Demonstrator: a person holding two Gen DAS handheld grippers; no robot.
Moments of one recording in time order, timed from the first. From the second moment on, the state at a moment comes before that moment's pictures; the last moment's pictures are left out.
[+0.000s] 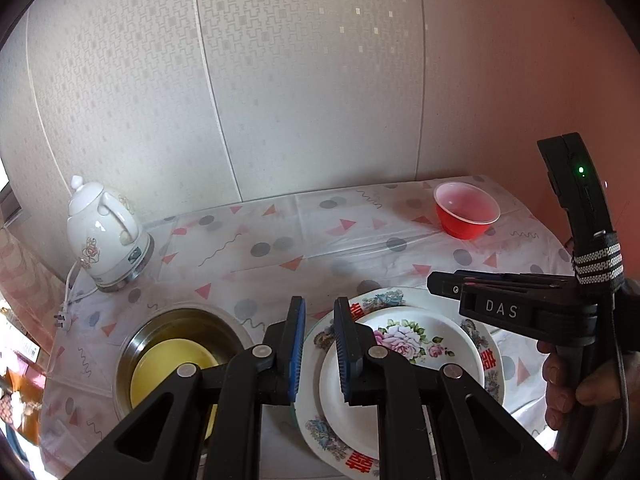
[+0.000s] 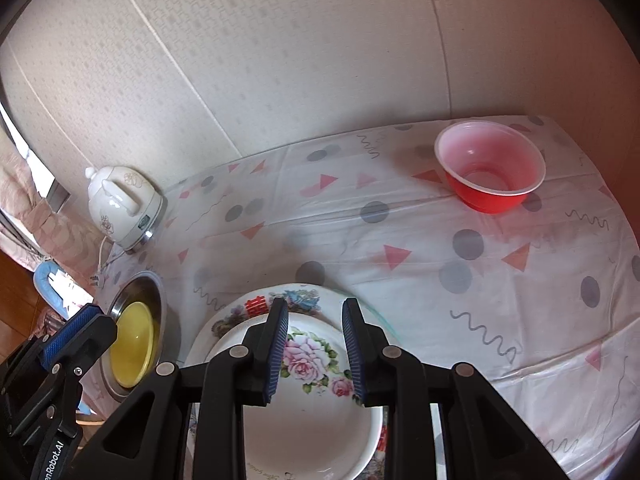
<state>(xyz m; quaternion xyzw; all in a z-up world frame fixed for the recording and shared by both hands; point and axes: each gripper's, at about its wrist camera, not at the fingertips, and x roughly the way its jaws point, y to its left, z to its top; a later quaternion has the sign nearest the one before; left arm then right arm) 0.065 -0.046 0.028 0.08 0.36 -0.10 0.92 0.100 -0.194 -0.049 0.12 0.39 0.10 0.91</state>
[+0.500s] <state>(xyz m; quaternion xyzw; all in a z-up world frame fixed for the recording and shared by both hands) 0.092 -0.076 0.011 0.10 0.39 -0.12 0.91 0.115 -0.280 -0.049 0.18 0.38 0.01 0.91</state>
